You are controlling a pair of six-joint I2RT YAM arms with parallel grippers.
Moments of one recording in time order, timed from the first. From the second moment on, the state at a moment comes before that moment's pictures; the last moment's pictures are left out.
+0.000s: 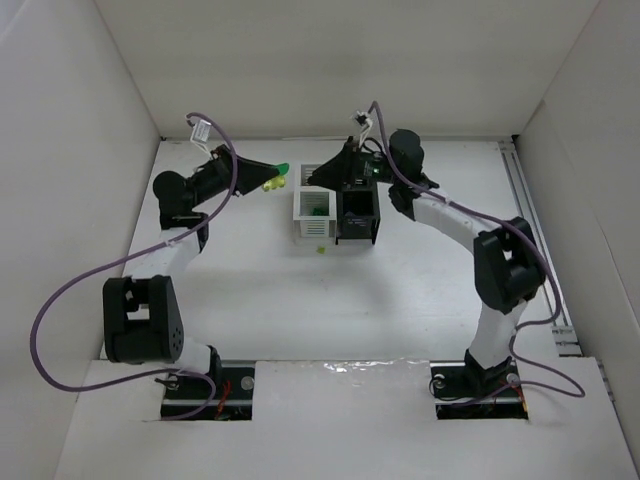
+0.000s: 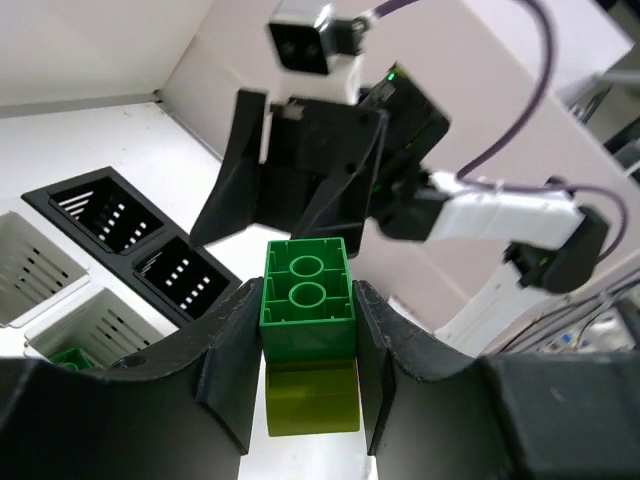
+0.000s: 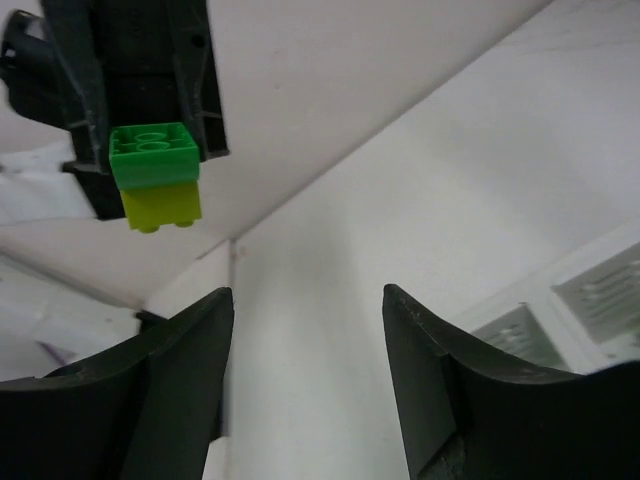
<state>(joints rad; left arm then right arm) 0.01 1.43 0.88 1.03 1.08 -1.14 0.48 1.81 1.38 0.49 -0.85 0.57</state>
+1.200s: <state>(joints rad) -0.02 1.55 0.94 1.14 0.97 -1.34 0.57 2.07 1.65 0.85 -1.13 1.08</state>
